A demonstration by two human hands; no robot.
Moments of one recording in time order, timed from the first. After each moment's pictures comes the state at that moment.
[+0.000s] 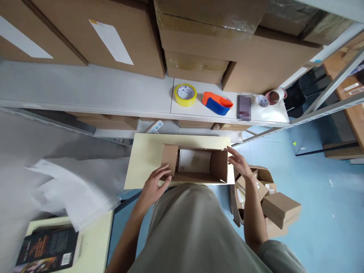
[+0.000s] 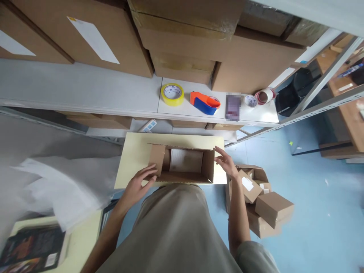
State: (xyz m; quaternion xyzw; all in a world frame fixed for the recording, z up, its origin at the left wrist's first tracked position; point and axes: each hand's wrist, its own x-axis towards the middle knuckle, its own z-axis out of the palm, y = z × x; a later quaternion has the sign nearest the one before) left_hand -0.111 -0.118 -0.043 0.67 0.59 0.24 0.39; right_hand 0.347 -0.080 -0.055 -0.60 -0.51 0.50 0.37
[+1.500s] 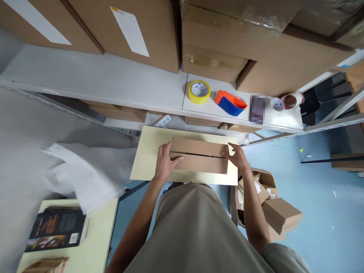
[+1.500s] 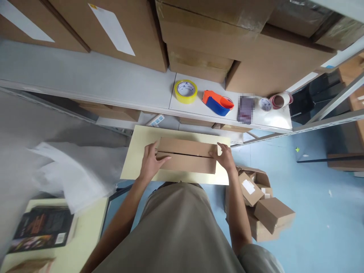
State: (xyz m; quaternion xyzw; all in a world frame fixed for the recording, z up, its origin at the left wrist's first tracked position) left_hand -0.089 -0.055 -0.099 0.63 0.66 0.32 0.24; right_hand 0.314 -0.031 -0.065 -0.71 -0.58 0.35 0.18
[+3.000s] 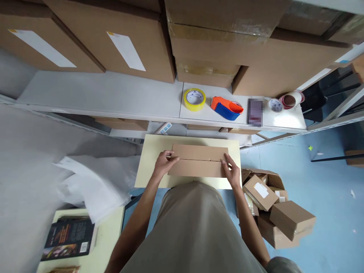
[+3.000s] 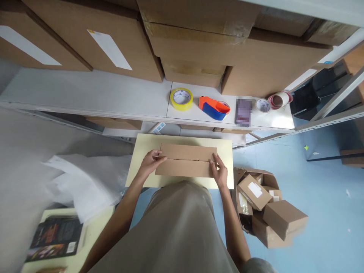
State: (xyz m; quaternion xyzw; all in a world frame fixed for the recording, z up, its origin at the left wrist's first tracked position) left_hand -0.107 -0.014 -0.101 0.48 0.71 0.26 0.44; right_hand 0.267 -0.093 -0.093 -0.73 -0.46 0.37 0.35
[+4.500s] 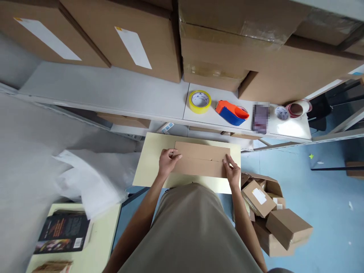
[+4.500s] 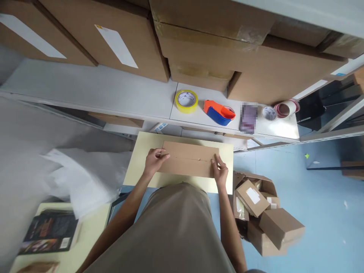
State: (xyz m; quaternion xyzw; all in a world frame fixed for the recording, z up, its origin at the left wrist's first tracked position) left_hand -0.087 -0.003 -0.105 0.47 0.73 0.32 0.38; right_hand 0.268 -0.067 -0.111 -0.74 -0.42 0.36 0.40
